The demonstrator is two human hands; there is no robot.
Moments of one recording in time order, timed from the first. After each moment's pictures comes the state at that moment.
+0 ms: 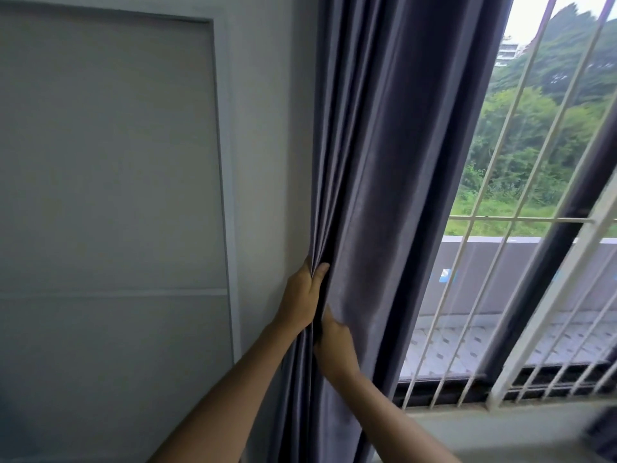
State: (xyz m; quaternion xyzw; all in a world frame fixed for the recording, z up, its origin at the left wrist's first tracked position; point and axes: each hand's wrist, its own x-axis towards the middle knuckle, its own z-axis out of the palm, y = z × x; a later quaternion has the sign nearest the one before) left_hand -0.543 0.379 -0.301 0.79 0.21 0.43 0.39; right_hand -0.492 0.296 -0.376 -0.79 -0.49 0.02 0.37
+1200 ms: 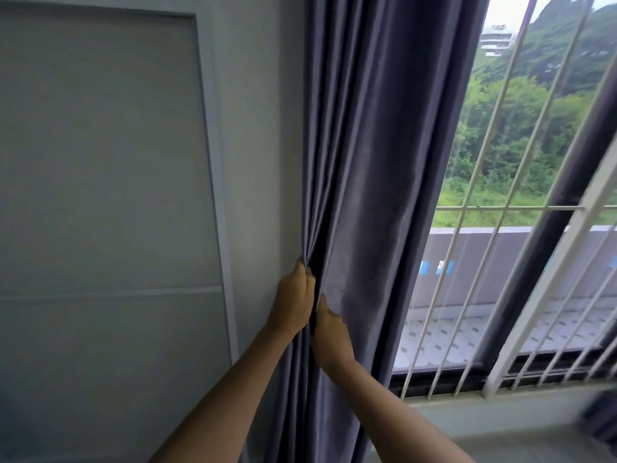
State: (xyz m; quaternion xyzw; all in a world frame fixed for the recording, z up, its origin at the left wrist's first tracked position) left_hand -0.543 0.373 -0.315 0.81 0.23 0.45 0.30; right_hand -0.489 0.297 -0.367 -0.81 -0.47 0.00 0.35
